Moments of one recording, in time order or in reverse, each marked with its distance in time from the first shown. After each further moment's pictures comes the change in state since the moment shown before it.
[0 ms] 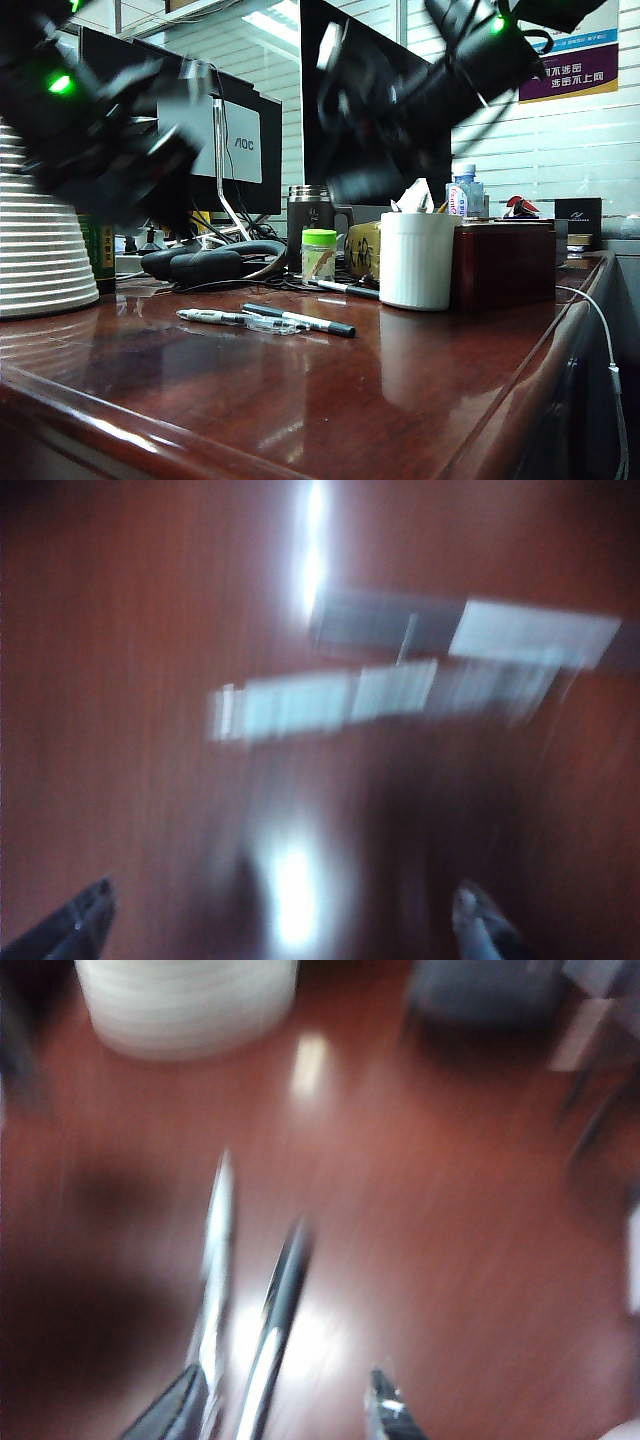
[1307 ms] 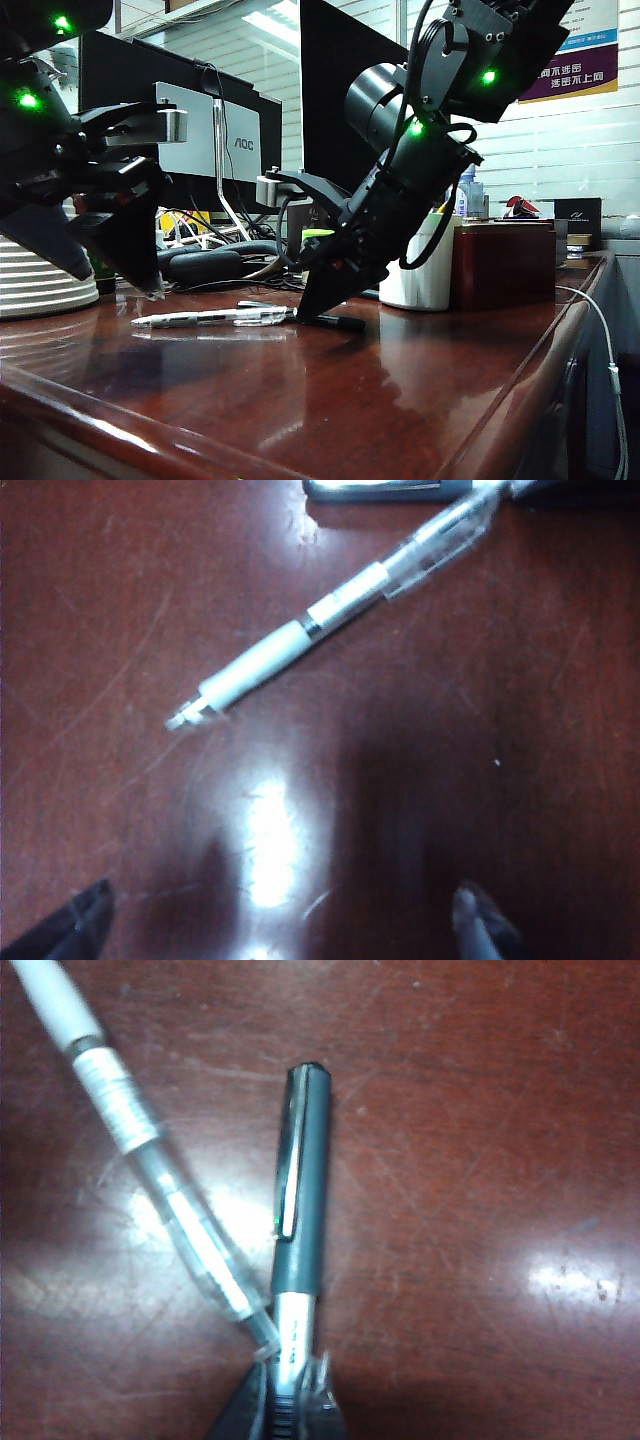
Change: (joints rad) left arm 0.000 -0.005 0.000 -0.148 -0.013 -0.085; right arm 0.124 0.212 0.007 0.029 0.263 -0.138
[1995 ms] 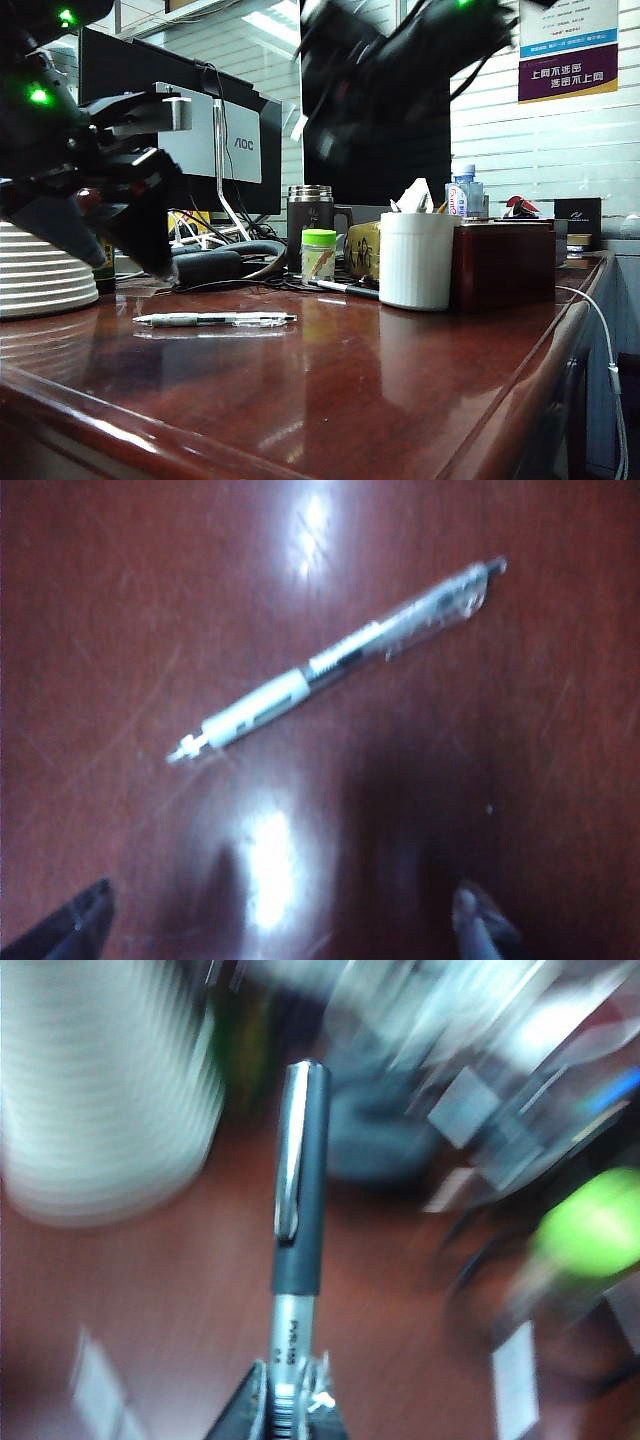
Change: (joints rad) left arm 0.000 0.000 0.000 0.061 0.000 -0.002; right arm -0.085 -0.254 -0.021 0.320 -0.072 0.322
